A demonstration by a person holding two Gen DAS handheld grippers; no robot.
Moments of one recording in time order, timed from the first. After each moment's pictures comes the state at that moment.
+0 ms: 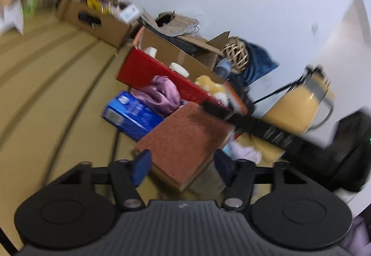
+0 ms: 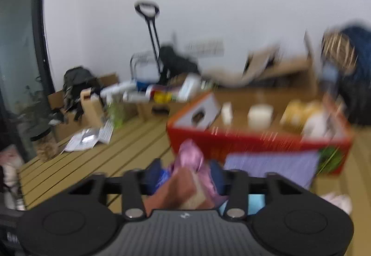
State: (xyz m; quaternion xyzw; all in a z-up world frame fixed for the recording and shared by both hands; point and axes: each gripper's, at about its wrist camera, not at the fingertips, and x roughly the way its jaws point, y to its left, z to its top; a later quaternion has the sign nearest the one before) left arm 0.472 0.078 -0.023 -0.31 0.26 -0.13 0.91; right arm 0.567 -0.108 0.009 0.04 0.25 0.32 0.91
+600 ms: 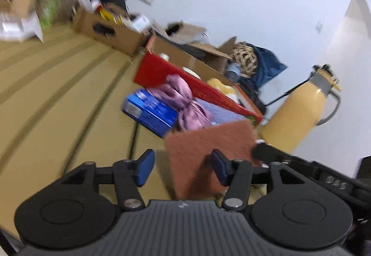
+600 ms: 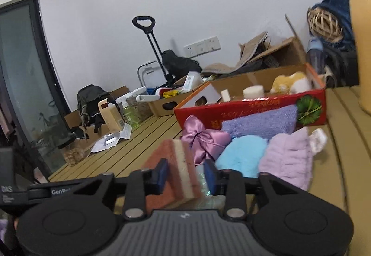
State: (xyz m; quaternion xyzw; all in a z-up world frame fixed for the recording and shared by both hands) left arm 0.442 0.070 -0.032 -0.28 0.25 -0.09 0.92; right arm 0.499 -0.173 -0.011 0.12 0.24 0.33 0.90
